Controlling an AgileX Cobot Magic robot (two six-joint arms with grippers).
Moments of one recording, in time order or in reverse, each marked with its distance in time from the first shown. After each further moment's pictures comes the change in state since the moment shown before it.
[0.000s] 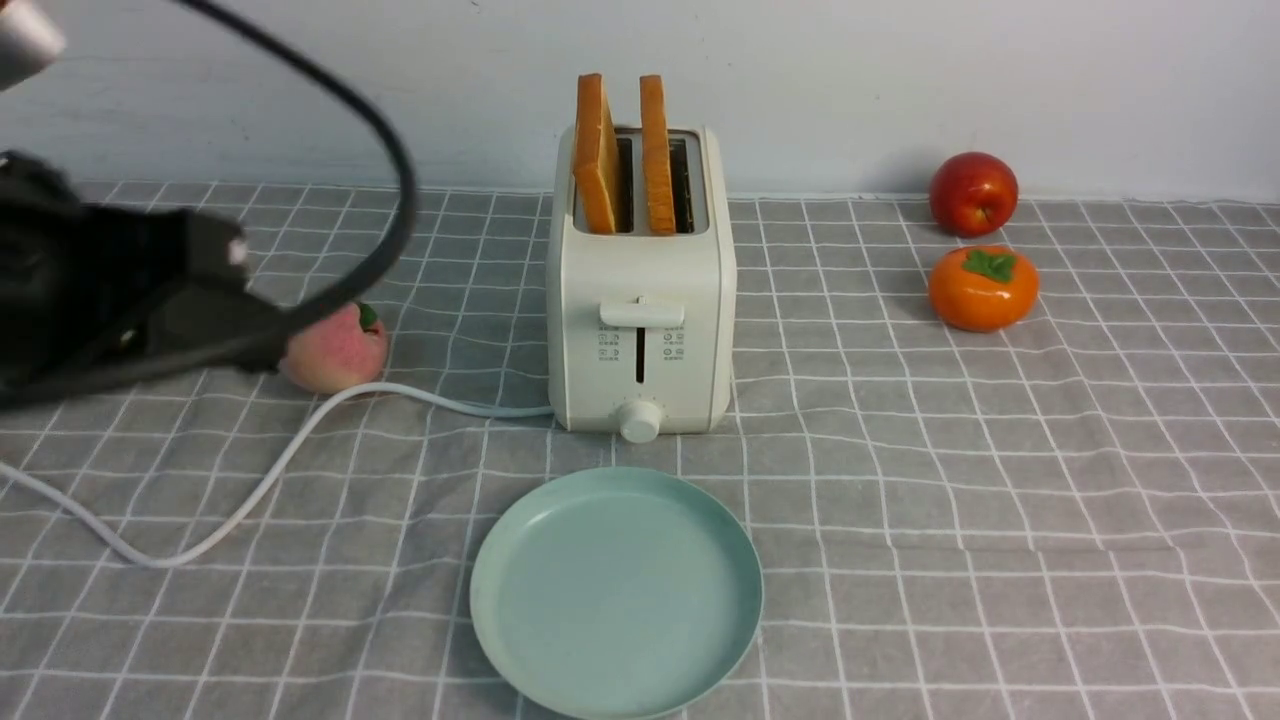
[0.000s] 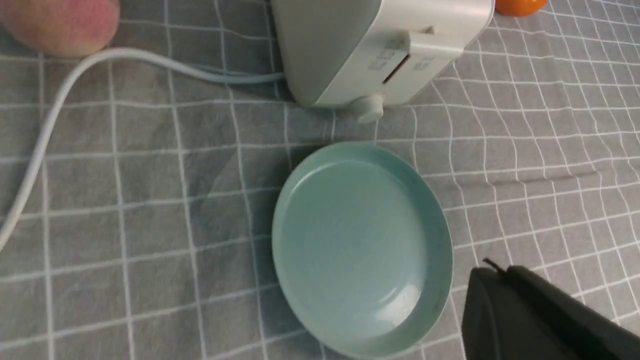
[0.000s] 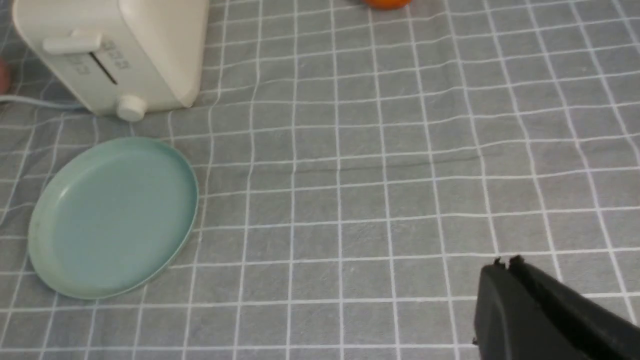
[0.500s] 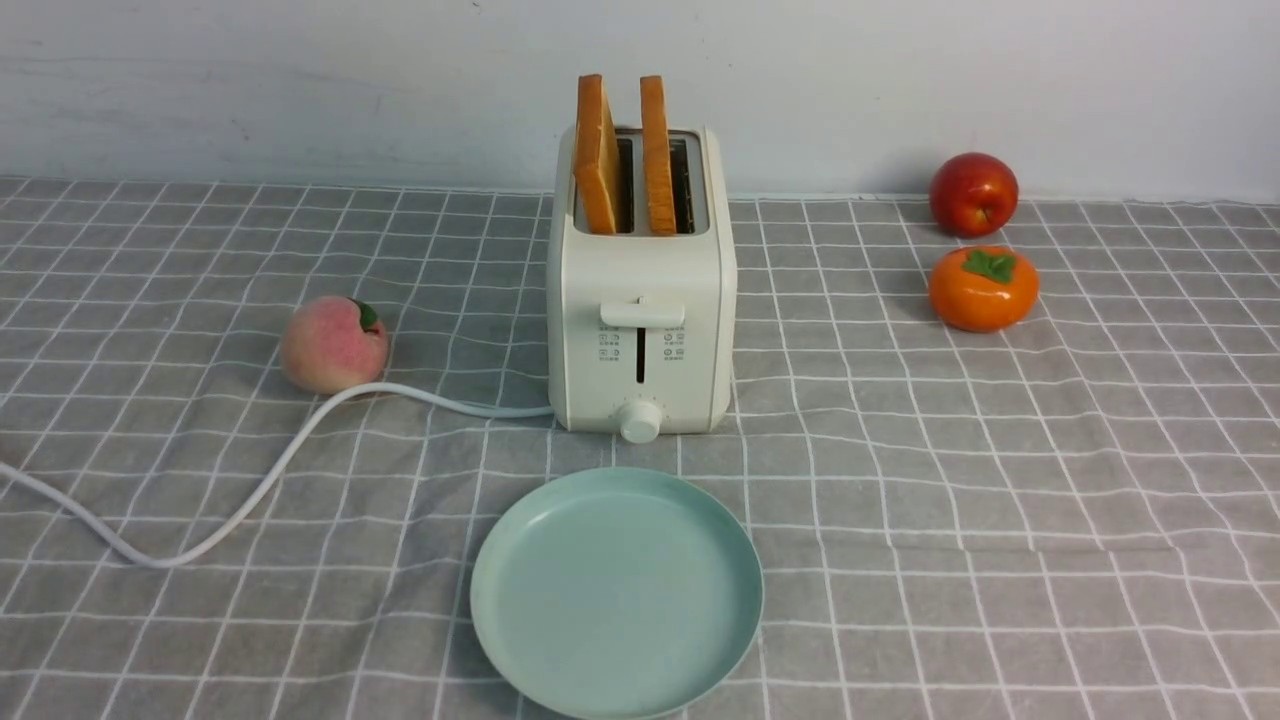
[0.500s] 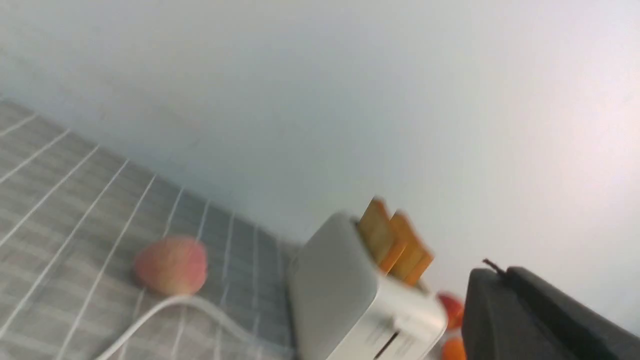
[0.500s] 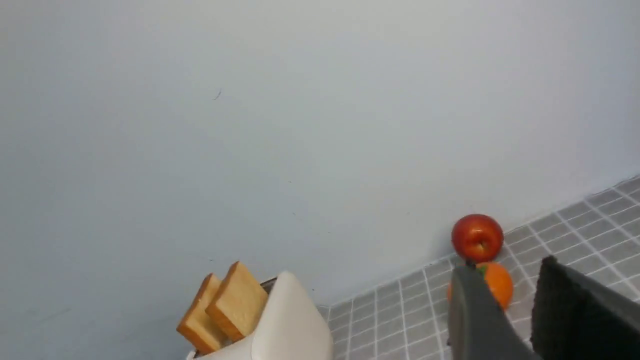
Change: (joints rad) right arm 0.000 -0.466 0.438 -0.150 -0.691 0.406; left arm 0.059 -0.936 0.627 0.322 -0.448 -0.512
